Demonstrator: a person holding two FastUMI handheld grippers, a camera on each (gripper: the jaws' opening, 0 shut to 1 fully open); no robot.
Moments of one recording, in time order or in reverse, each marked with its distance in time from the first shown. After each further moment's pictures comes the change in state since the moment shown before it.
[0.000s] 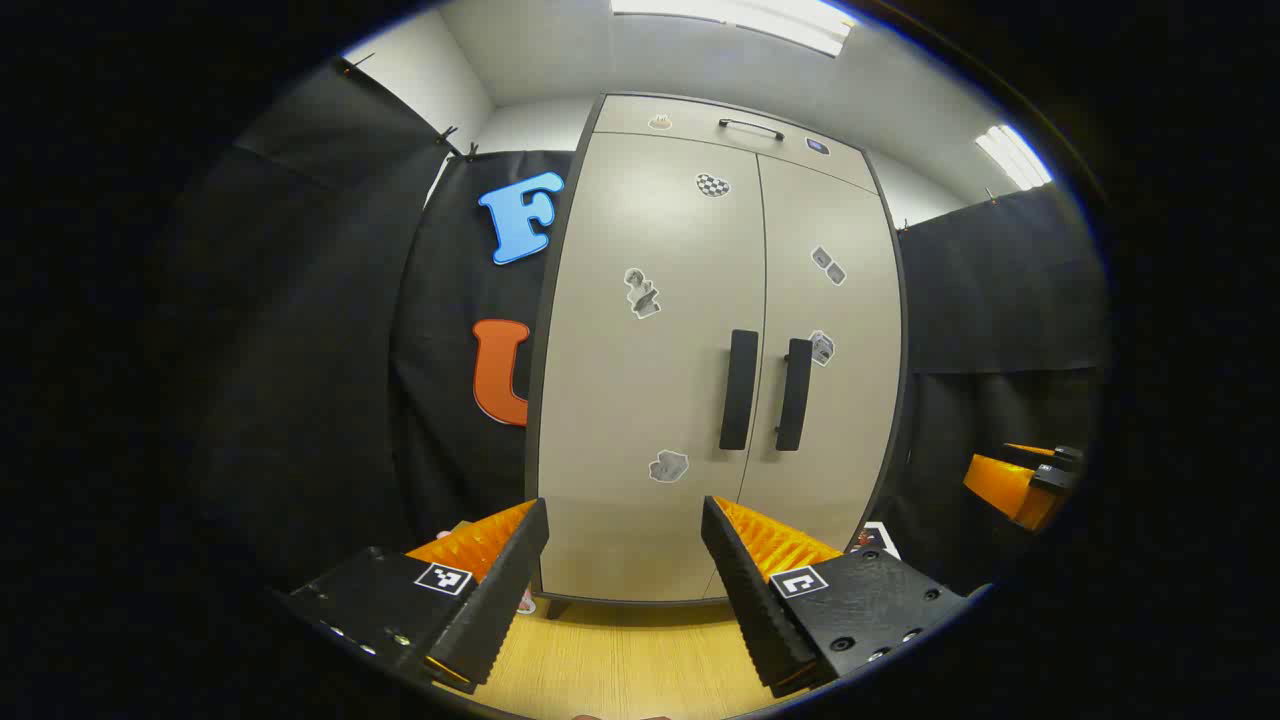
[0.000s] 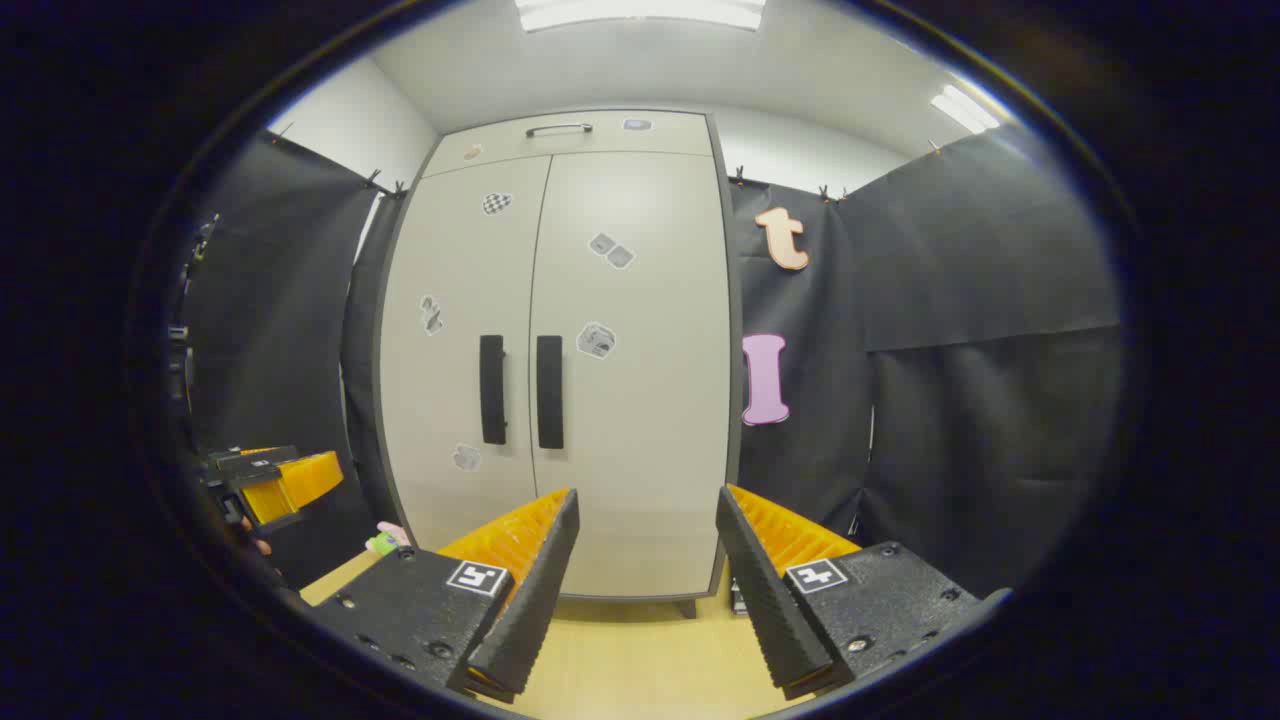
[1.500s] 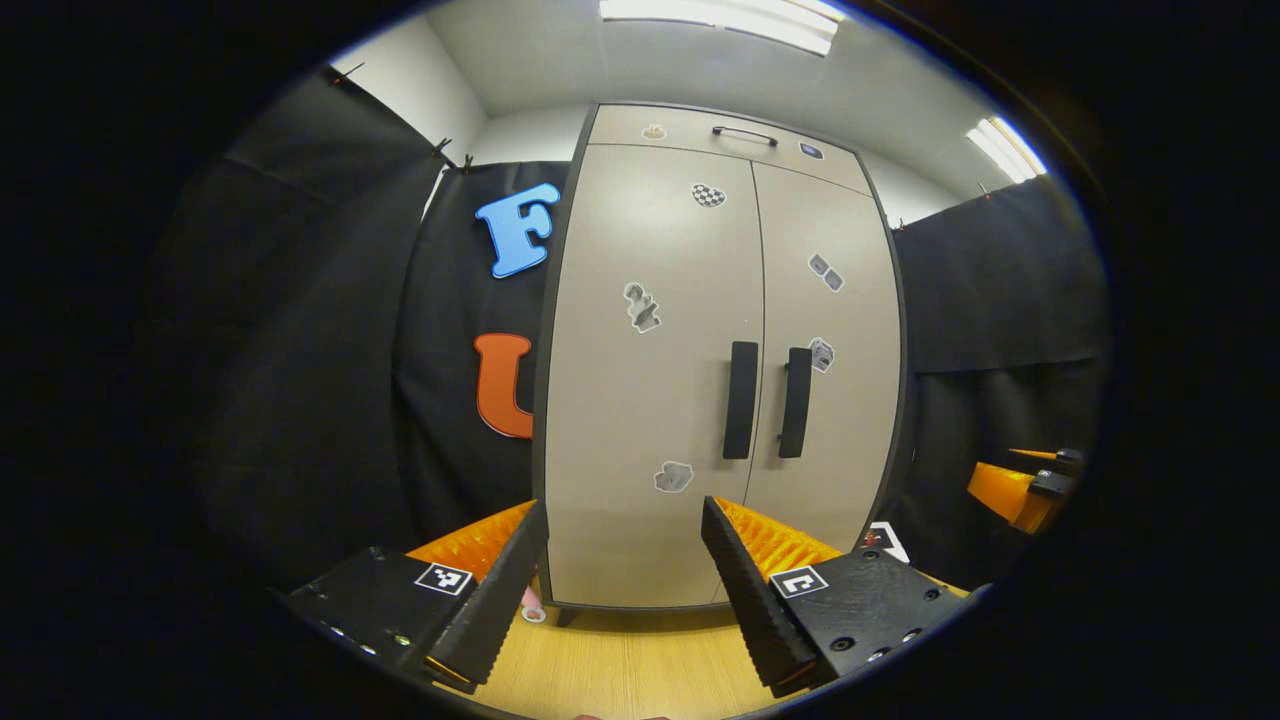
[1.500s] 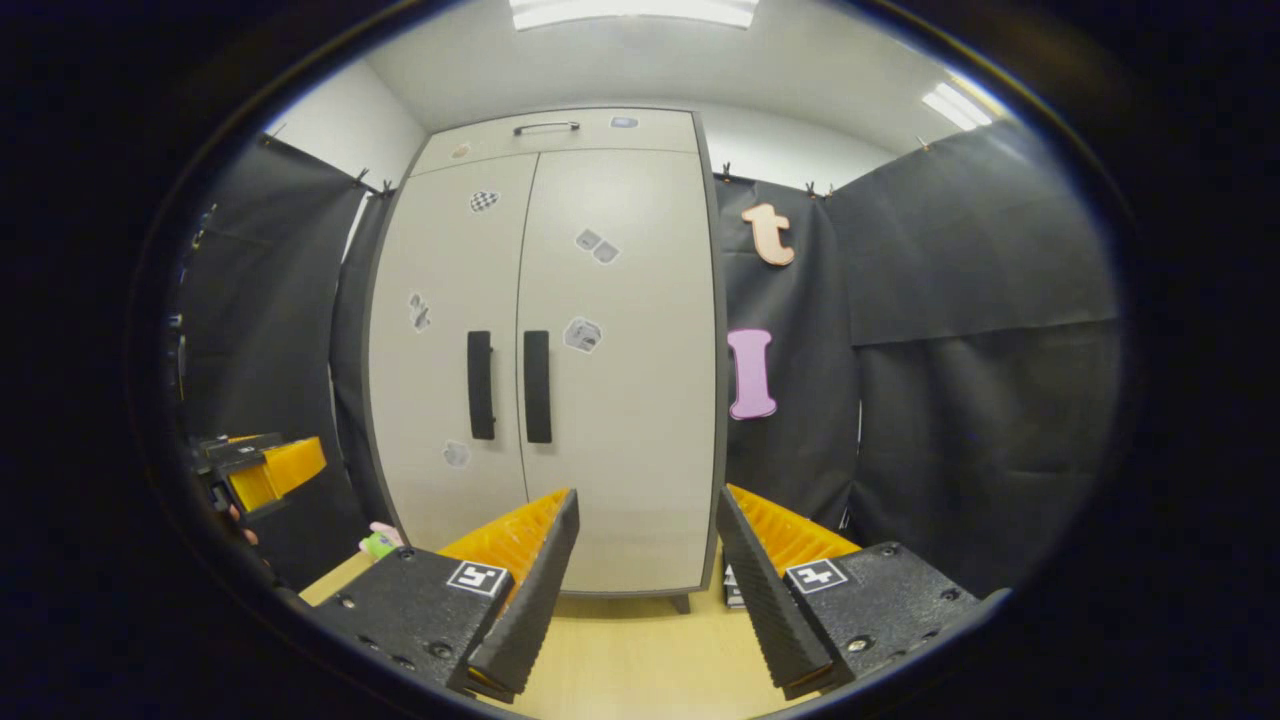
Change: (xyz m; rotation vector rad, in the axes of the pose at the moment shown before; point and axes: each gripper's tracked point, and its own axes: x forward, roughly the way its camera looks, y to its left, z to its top) left arm 0.001 0.003 0.010 0.029 -0.017 0.001; right arm 0.000 -0.004 -0.007 0.008 0.023 -0.033
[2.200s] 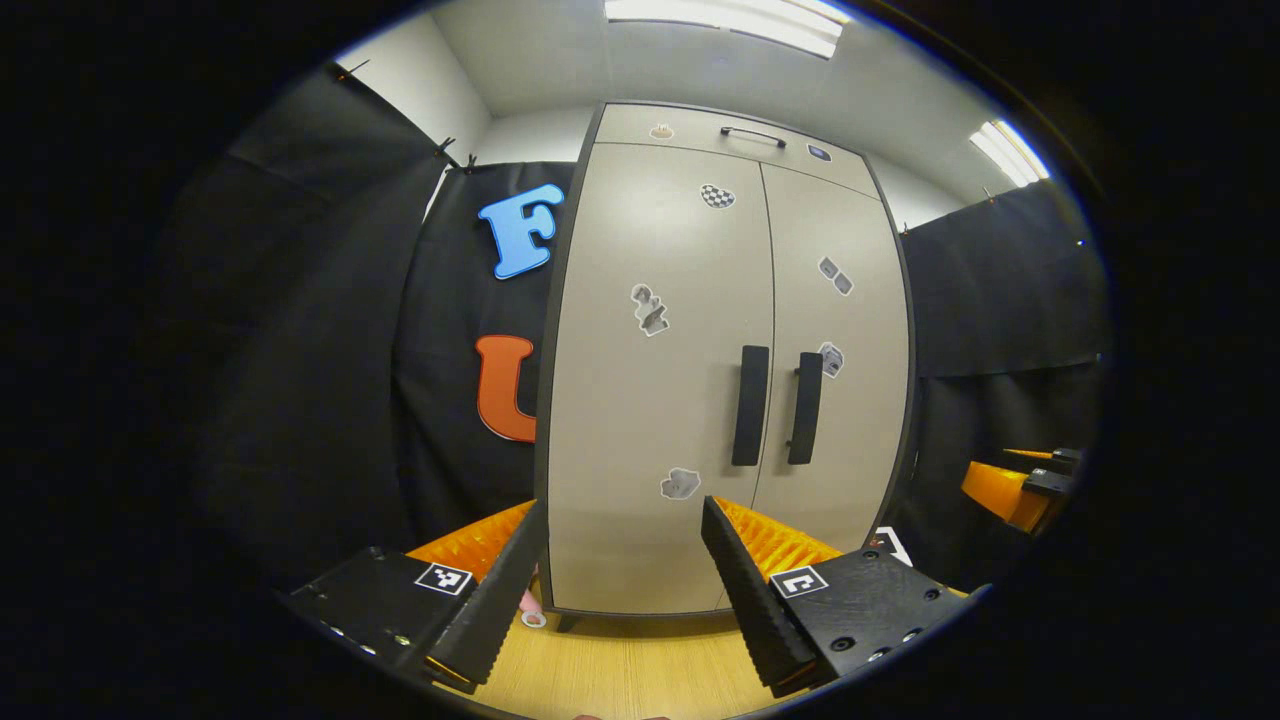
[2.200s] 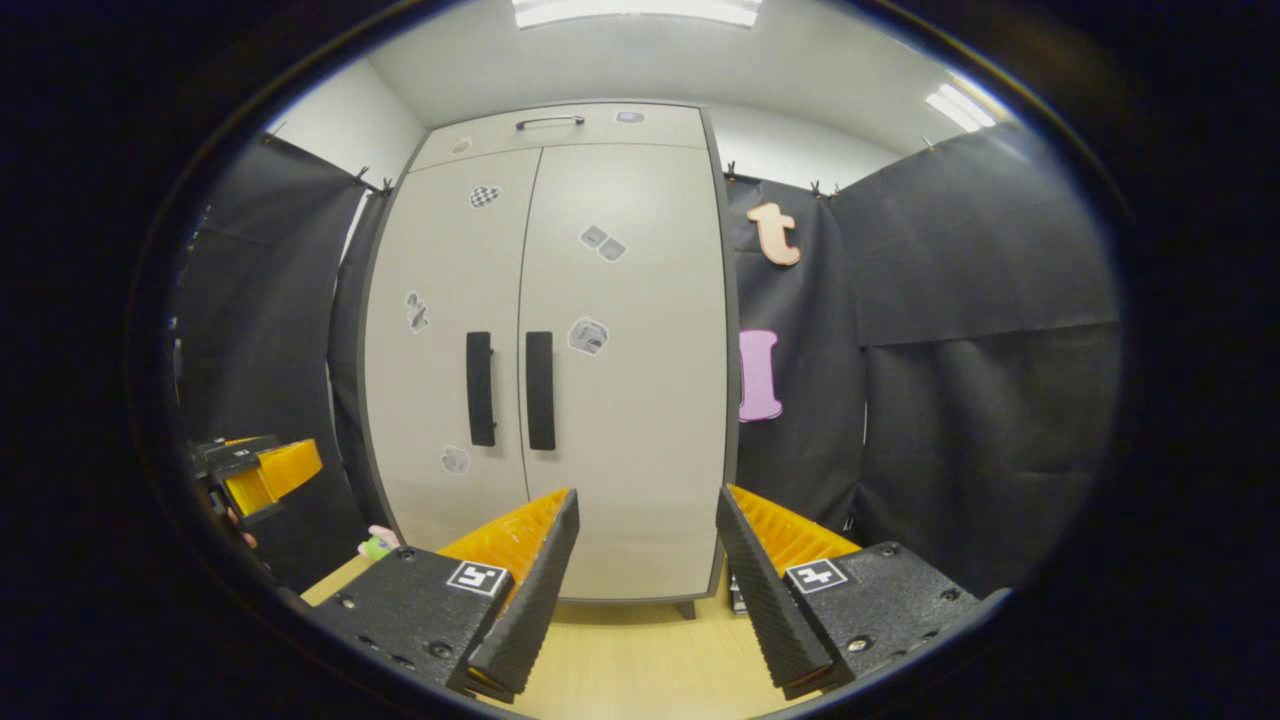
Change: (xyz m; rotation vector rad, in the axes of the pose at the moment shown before) left arm 0.009 0.008 0.003 -0.011 -0.014 0.001; right arm 0.023 0.012 0.007 -0.003 -0.006 0.006
